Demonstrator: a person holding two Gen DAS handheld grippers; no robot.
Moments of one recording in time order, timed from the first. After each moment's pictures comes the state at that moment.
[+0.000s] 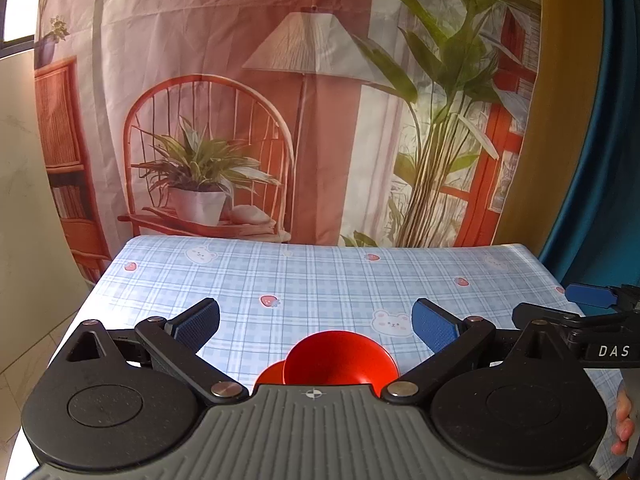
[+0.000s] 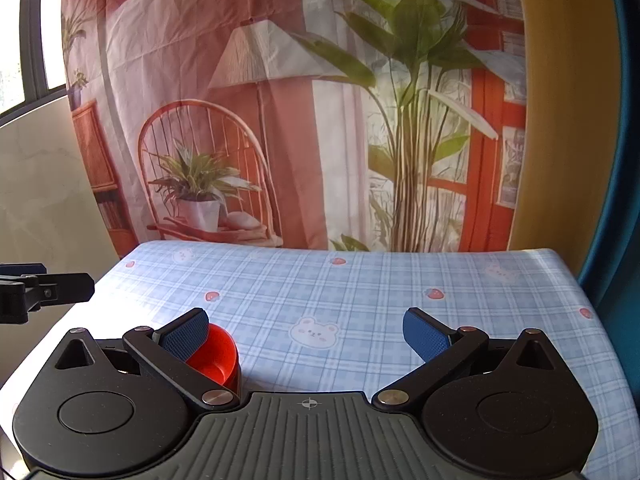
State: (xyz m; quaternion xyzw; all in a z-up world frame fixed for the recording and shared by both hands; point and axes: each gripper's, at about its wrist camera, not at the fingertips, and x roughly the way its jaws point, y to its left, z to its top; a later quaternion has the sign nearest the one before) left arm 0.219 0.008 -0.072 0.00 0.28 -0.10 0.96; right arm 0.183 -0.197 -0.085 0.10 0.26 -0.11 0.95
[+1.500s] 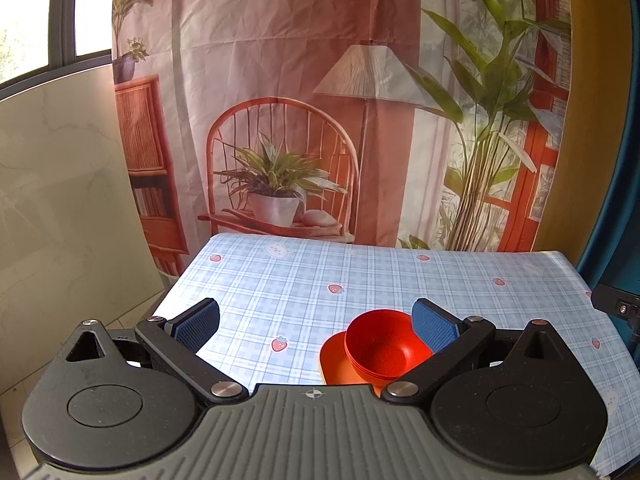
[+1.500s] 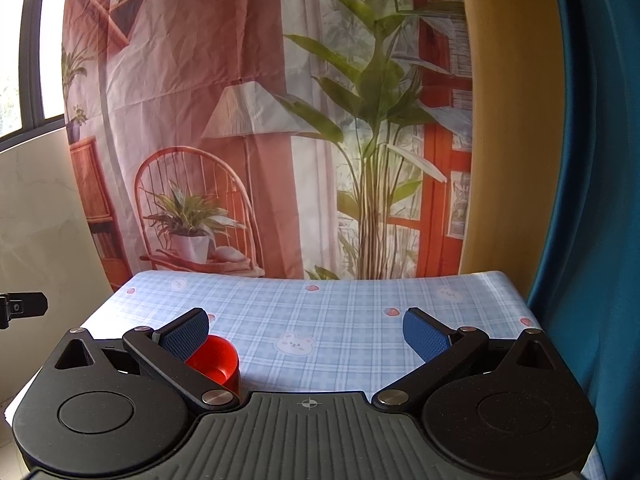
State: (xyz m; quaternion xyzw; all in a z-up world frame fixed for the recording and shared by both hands) left arm 0.137 0.028 -0.024 0.01 0.27 0.00 0.96; right arm 0.098 -0.172 -0.029 0.09 0.23 -0.15 0.96
